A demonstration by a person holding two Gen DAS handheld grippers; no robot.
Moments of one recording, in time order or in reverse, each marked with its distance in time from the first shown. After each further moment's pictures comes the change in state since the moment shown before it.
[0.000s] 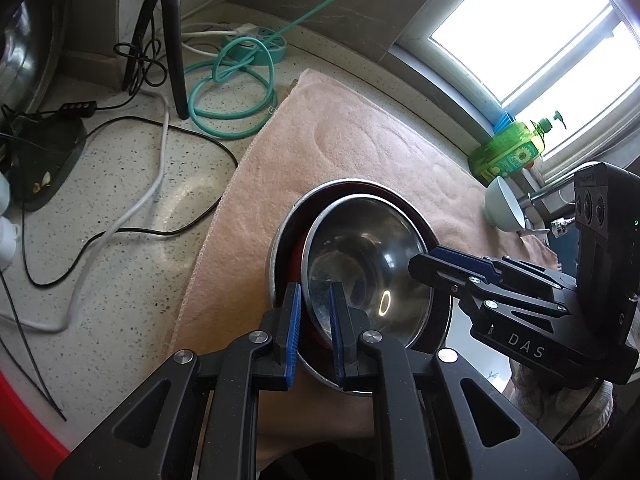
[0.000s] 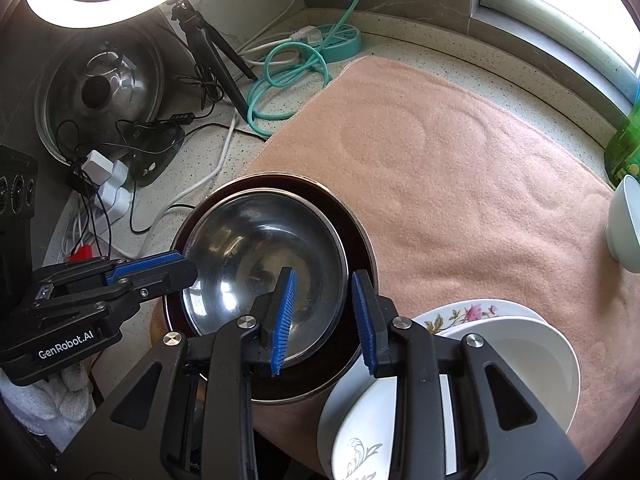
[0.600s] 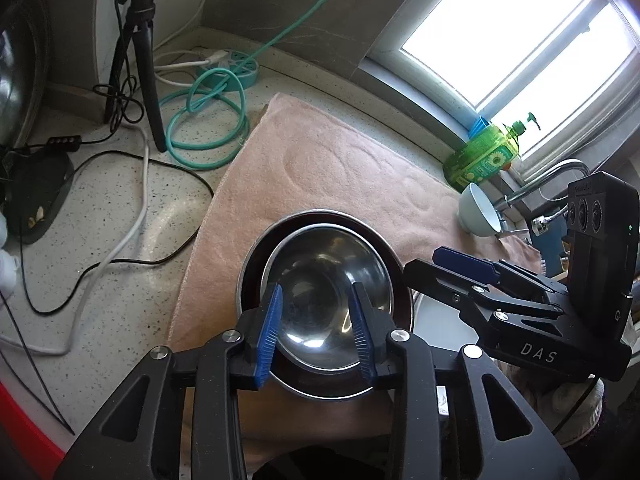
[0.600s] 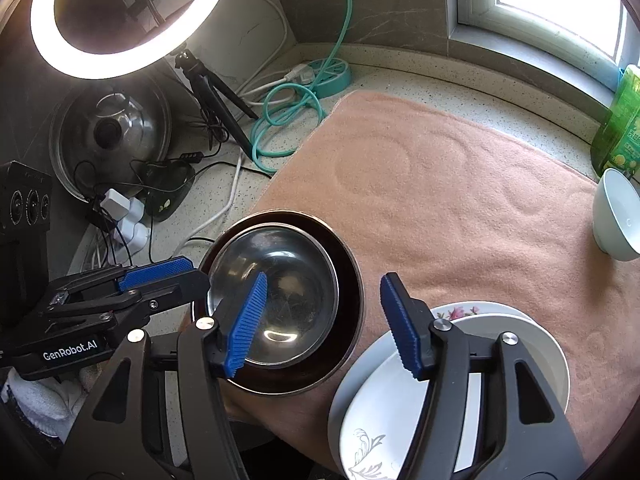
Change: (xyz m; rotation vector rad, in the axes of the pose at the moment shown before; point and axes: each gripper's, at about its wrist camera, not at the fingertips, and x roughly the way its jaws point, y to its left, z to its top) left arm -0.021 -0.020 0.012 0.061 -0.045 -0.053; right arm -0.046 -0.013 -0.002 0.089 -0.130 0.028
